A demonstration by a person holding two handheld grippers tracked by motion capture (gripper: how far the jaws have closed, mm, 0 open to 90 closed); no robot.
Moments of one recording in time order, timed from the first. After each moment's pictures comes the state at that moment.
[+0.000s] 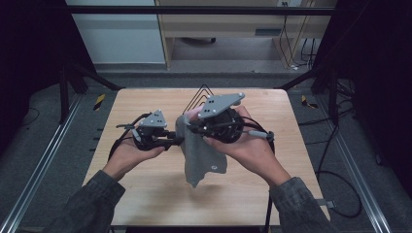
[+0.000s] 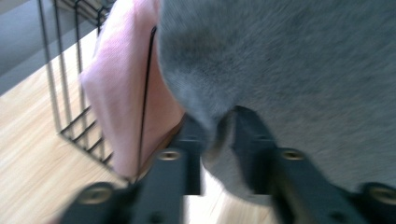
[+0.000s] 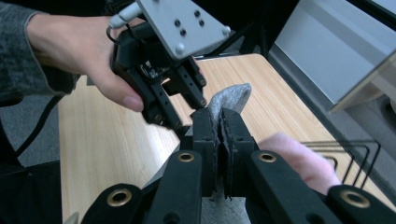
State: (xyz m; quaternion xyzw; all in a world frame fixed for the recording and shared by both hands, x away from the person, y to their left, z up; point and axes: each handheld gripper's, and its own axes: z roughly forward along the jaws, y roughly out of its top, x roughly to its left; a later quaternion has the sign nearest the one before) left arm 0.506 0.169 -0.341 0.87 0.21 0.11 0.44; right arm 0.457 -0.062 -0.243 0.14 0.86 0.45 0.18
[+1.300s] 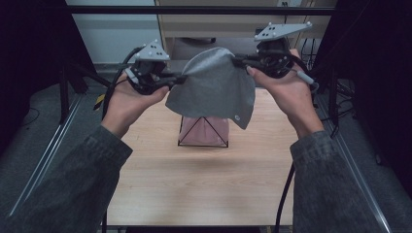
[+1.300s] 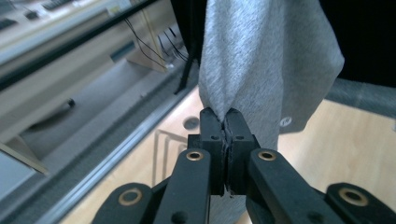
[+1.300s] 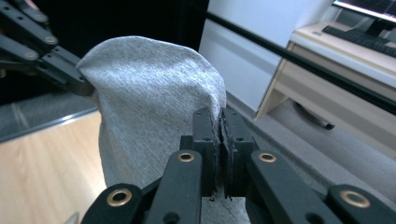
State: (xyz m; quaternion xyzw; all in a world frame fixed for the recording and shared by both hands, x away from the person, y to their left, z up) left arm 0.528 0.143 -0.175 0.83 0.21 0.24 0.46; right arm 0.536 -0.152 -0.158 0.26 0.78 0.50 0.27
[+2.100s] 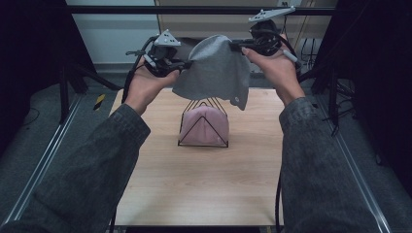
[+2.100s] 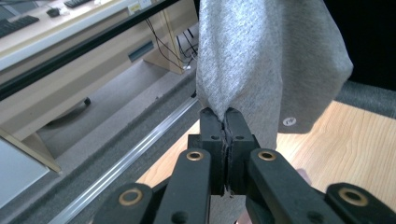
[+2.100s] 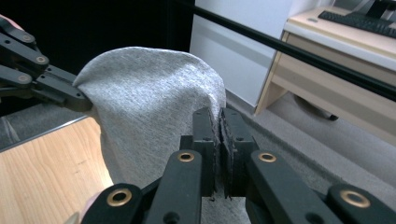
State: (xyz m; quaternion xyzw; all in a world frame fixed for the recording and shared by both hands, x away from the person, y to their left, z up) left arm 0.606 0.130 -0.204 0.82 0.24 0.26 0.45; right arm 0.628 -0.155 -0.172 0.29 0.78 0.50 0.25
